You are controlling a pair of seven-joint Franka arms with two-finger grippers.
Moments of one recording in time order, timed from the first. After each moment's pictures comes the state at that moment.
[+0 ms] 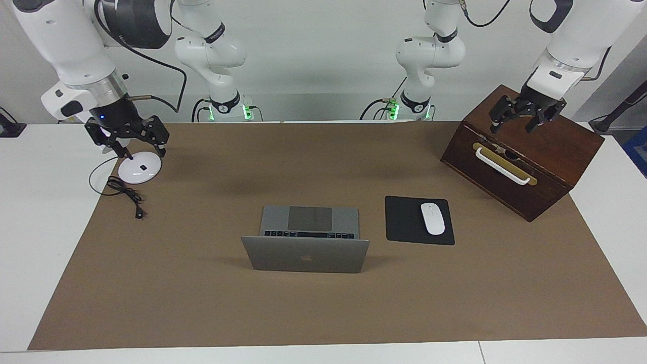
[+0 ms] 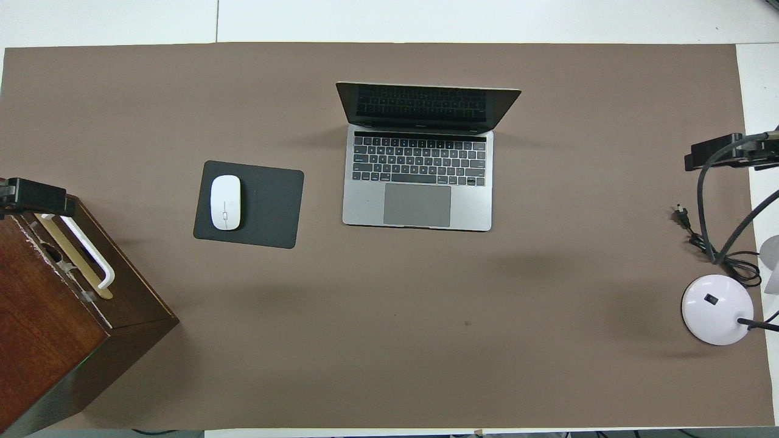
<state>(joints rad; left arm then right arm) -0.11 -0.08 0.12 -1.66 -0.02 1.57 0.05 -0.06 0.01 -0.01 -1.62 0.01 1.70 -0.05</state>
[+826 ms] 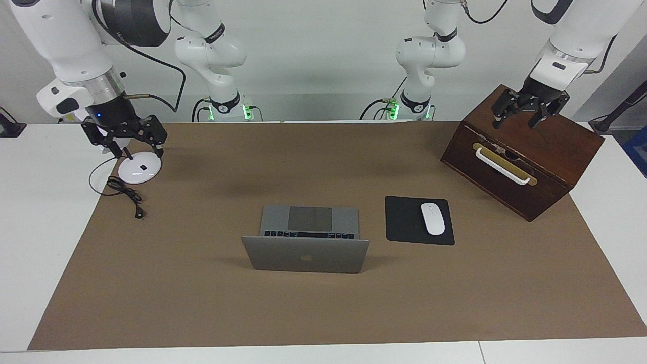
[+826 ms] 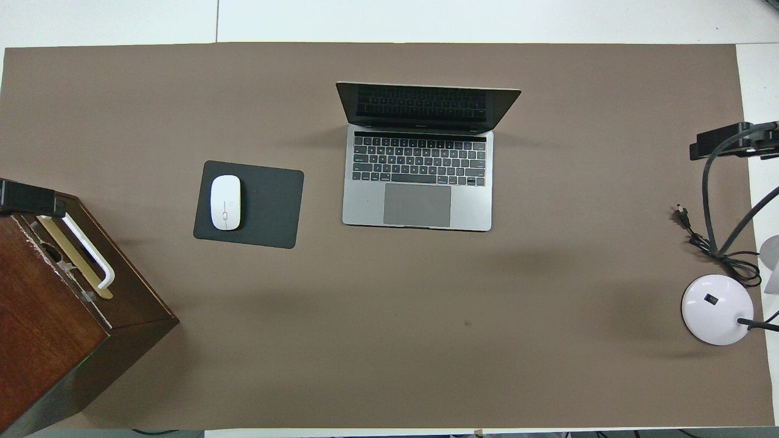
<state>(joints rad) -0.11 -0.10 0.12 -1.66 -0.02 1.57 0.05 -0.06 0.04 -0.01 -1.57 0.01 1.71 -0.05</state>
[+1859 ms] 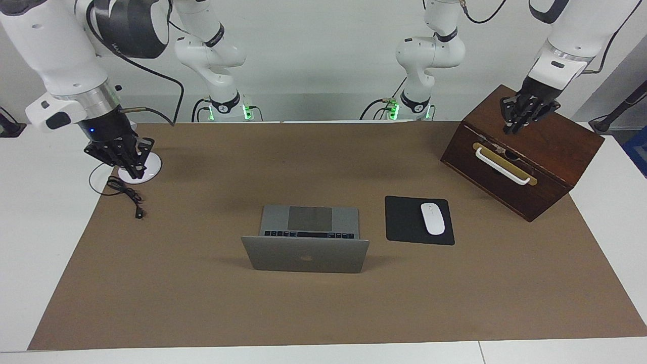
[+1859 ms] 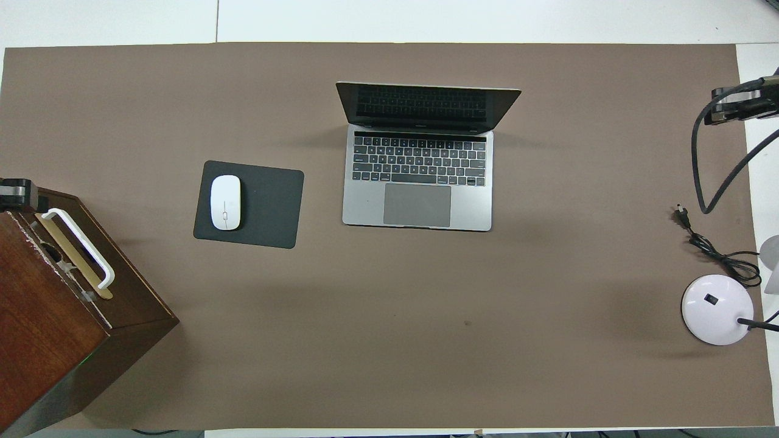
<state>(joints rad) -0.11 -0.10 0.11 -1.66 -0.02 1.60 0.03 -0.05 0.17 0.00 -1.40 0.01 1.71 -0.05</state>
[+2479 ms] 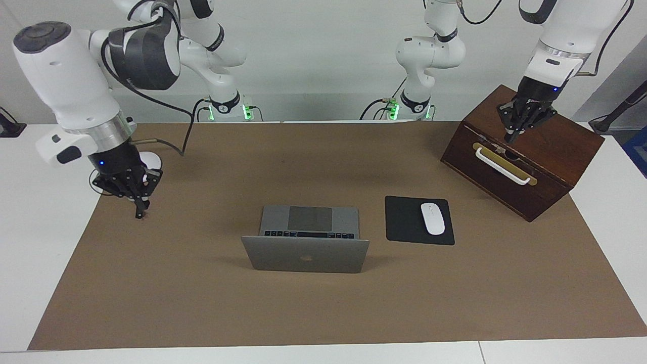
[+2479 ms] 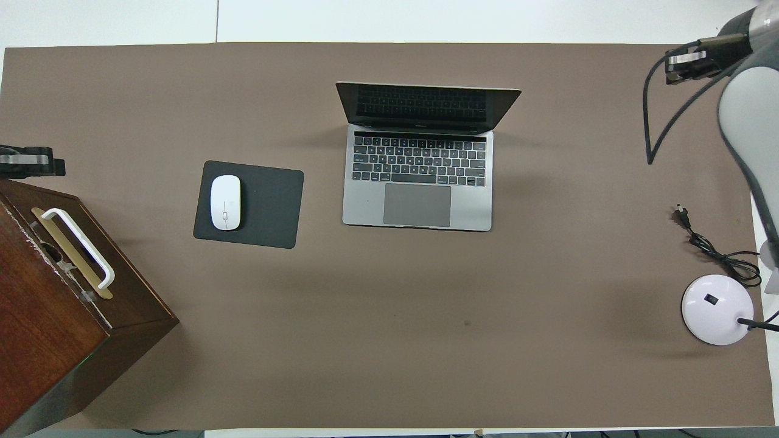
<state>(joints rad) -0.17 -0.10 0.10 -1.68 -0.03 1.78 0.00 0.00 0.37 0.00 -1.25 -0.02 1.83 0.01</state>
